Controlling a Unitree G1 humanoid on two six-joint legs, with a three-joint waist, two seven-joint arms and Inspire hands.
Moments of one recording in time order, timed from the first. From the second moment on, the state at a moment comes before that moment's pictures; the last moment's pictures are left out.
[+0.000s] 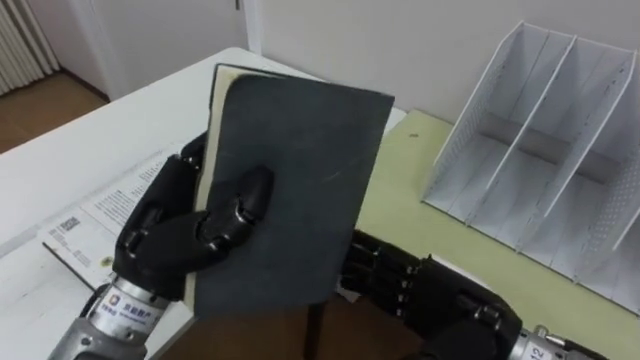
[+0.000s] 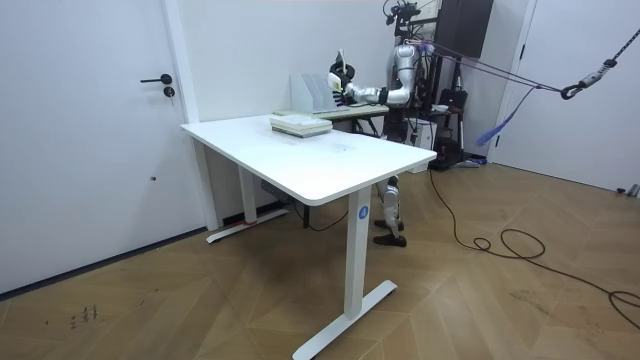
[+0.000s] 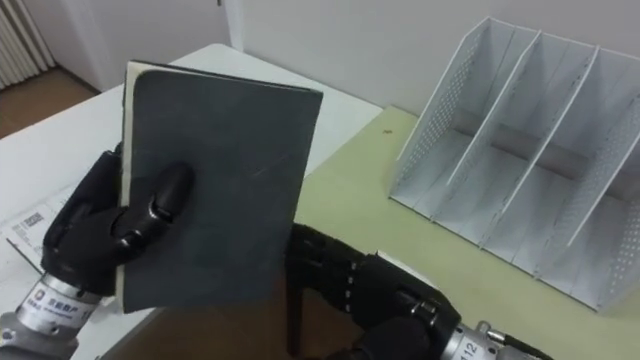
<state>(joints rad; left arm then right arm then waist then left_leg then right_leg) 0.08 0.35 0.02 -0.18 -0.99 0.05 -0.63 0.10 -0.35 -0.02 0.02 0.64 0.12 0.91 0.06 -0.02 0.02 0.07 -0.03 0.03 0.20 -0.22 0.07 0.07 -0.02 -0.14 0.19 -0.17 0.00</state>
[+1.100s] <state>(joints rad) 0.04 0.49 -0.09 -0.11 -0.99 0.20 -0.86 0.09 -0.42 0.09 -0.06 0.98 0.20 0.91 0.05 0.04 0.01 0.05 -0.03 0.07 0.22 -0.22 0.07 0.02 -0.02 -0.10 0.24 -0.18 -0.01</state>
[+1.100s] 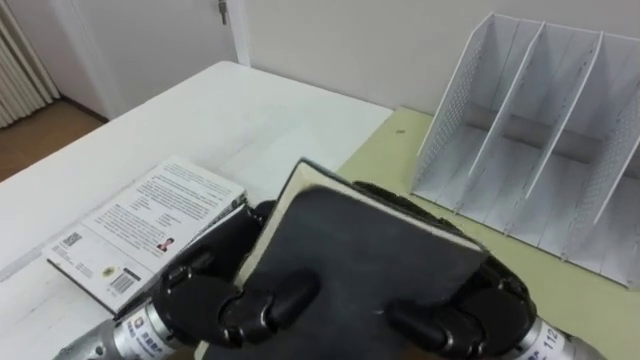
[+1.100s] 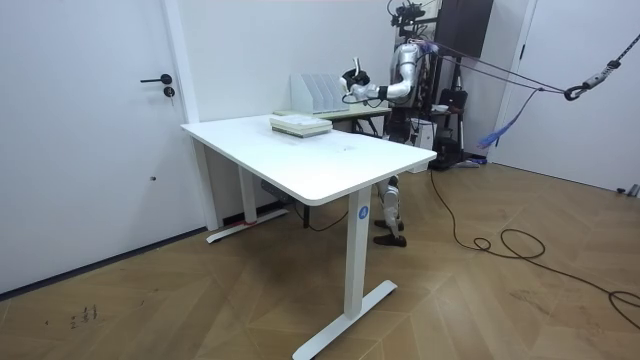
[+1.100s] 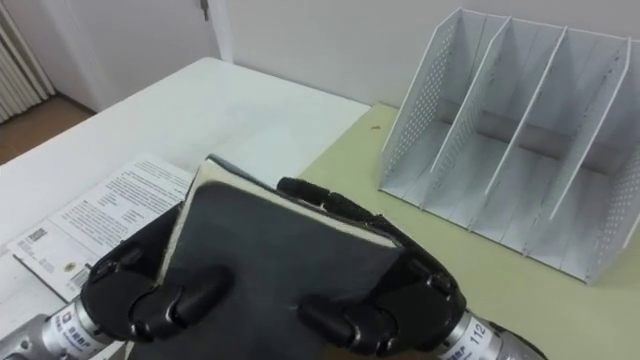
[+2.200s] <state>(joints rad) 0.03 0.54 -0.11 -0.10 -0.91 0.18 -0.87 0.08 -0.48 0.14 -0.06 0.97 0.19 0.90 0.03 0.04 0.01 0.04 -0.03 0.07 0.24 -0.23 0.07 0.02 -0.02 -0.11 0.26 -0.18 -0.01</state>
